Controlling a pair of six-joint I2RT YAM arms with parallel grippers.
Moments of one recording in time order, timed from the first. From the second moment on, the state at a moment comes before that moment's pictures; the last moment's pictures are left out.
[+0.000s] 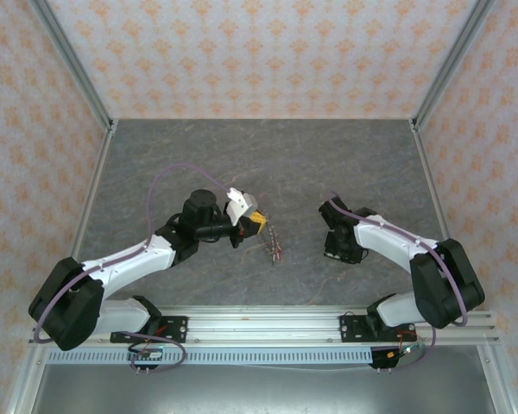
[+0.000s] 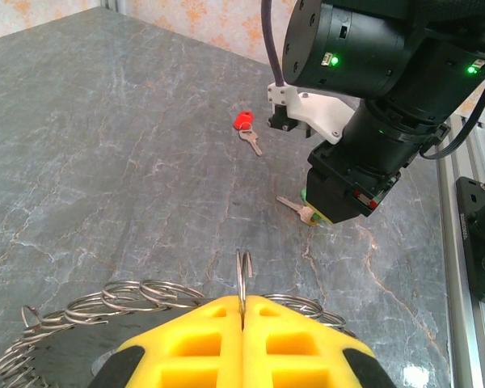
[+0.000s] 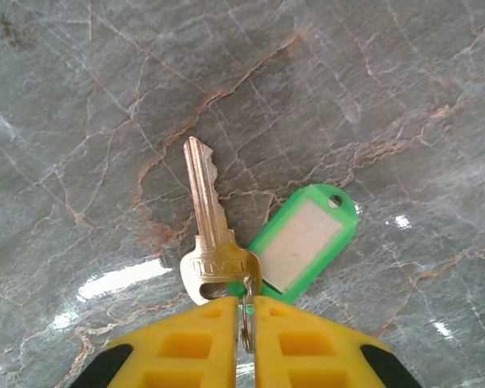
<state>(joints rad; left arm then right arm) -0.59 1.26 0.62 0.25 0.54 0.03 0.46 1.39 0.72 -0.83 0.09 0.78</state>
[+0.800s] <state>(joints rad) -0.59 1.25 0.62 0.25 0.54 0.03 0.46 1.14 0.72 -0.78 0.02 0.72</state>
